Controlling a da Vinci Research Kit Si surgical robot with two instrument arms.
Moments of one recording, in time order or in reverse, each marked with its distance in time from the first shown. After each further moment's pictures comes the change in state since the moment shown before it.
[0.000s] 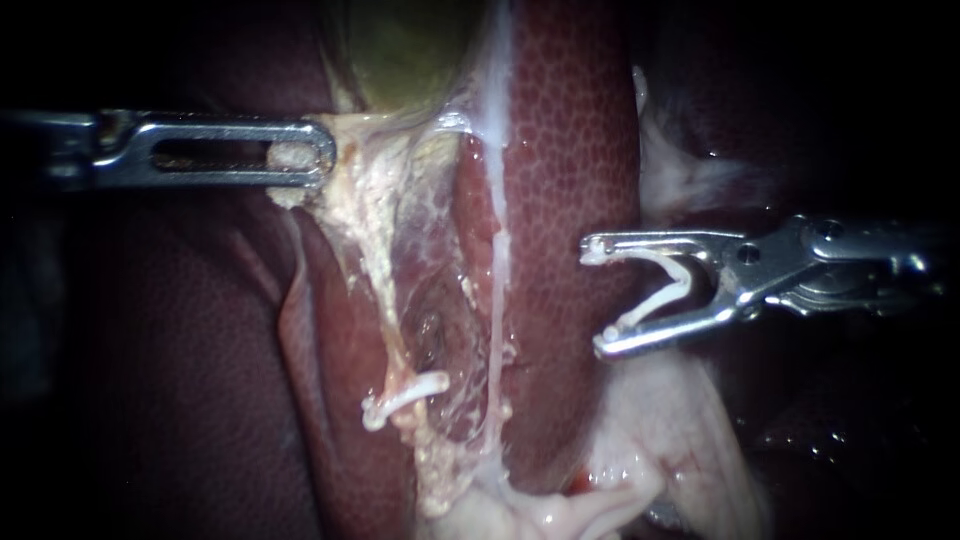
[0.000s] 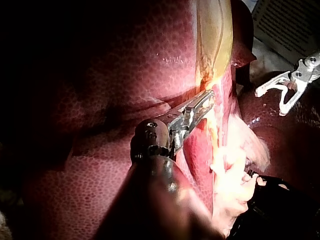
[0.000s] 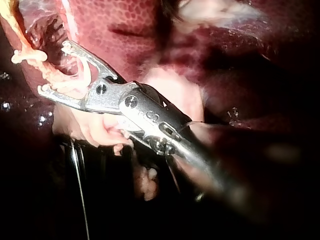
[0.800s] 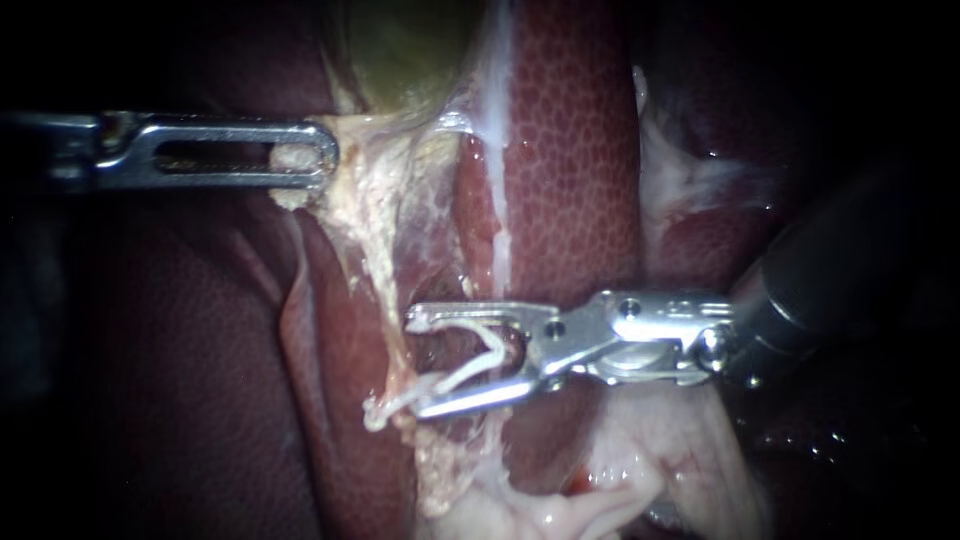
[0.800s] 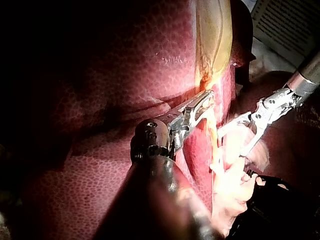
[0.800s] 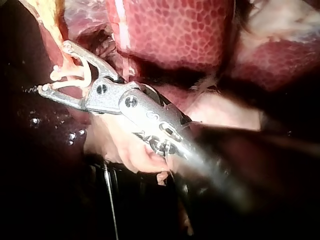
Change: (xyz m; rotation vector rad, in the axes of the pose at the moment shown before) right arm -0.008 0.001 0.015 0.060 0.023 0.007; left arm 0.000 0.000 0.000 -0.003 -0.002 0.001
